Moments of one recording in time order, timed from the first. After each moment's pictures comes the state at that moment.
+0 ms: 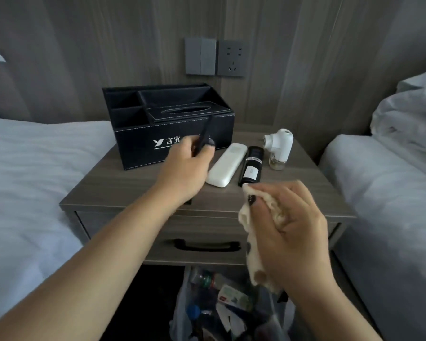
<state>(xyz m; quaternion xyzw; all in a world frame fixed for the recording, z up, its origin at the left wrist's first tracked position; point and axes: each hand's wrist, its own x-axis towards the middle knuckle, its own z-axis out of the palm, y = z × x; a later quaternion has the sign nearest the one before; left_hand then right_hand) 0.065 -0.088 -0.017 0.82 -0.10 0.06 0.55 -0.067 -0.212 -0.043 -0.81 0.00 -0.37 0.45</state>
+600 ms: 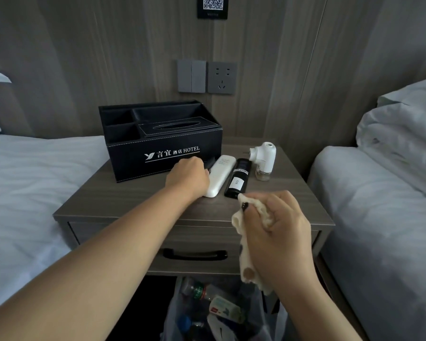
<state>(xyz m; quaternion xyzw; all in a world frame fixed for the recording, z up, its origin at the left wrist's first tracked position) 0.119 -0.126 -0.039 0.97 -0.11 0.10 0.19 -0.068 -0.232 -0.040 -0.82 0.07 -0.33 0.47</state>
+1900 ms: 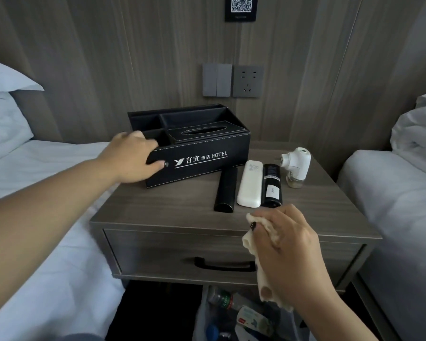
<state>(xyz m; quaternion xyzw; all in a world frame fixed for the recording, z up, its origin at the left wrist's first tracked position) 0.167 0.041 0.014 0.96 -0.19 0.19 -0.03 -0.047 -0.205 -0.056 -0.85 0.02 -0.28 0.45</state>
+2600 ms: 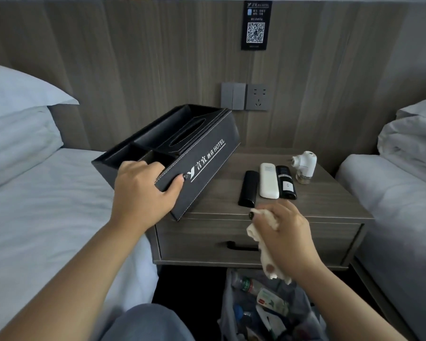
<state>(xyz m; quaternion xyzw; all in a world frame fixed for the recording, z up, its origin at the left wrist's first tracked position) 0.036 0.091 -0.005 0.82 -0.21 0.49 0.20 -0.058 -0.150 -0.057 -0.88 0.05 -0.28 0.39</state>
